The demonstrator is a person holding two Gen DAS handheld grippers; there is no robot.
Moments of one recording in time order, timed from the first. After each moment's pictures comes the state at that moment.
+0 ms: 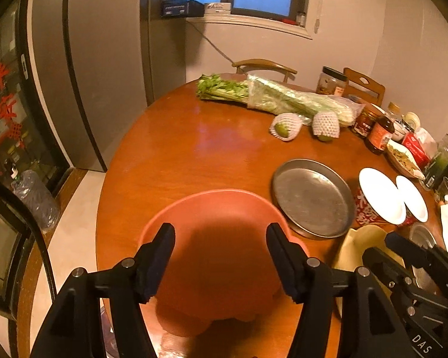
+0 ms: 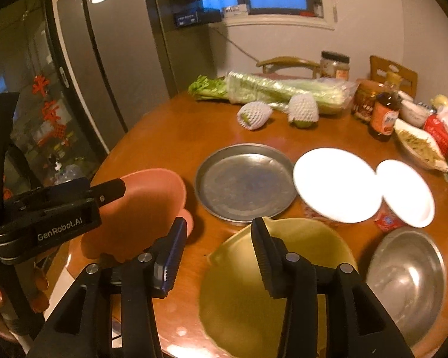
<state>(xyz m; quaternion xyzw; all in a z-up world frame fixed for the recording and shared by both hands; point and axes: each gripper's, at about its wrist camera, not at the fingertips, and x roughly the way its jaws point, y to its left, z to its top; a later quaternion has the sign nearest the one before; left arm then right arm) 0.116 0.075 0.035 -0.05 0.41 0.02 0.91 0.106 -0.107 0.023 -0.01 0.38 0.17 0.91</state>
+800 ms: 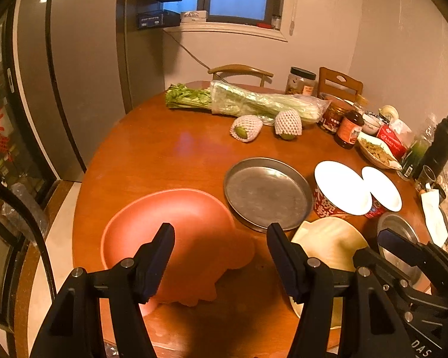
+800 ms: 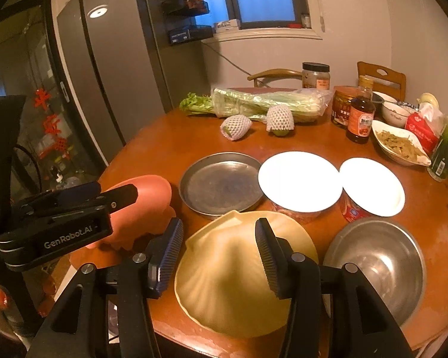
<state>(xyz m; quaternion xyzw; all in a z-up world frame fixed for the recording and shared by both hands) 0.098 0.028 0.047 -0.04 0.39 -0.02 0.92 0.073 -0.150 0.038 0.01 0.36 0.16 0.92</state>
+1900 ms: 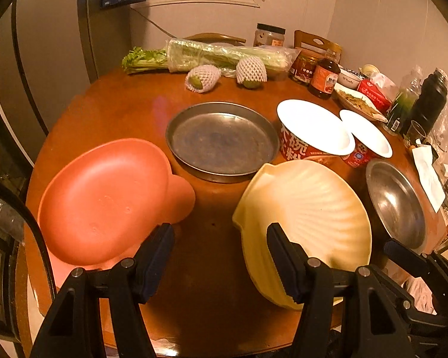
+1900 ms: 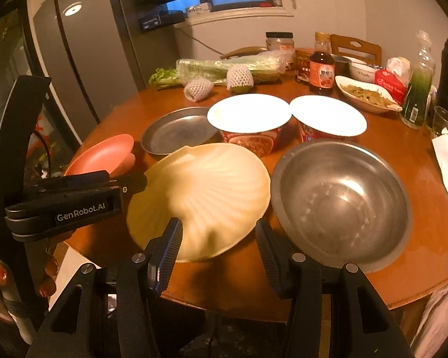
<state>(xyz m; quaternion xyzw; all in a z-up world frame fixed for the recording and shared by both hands) 0.096 -0.022 -0.004 -0.01 0.45 -0.07 0.89 0.031 -0.197 -0.008 0.03 0.40 0.11 0.91</state>
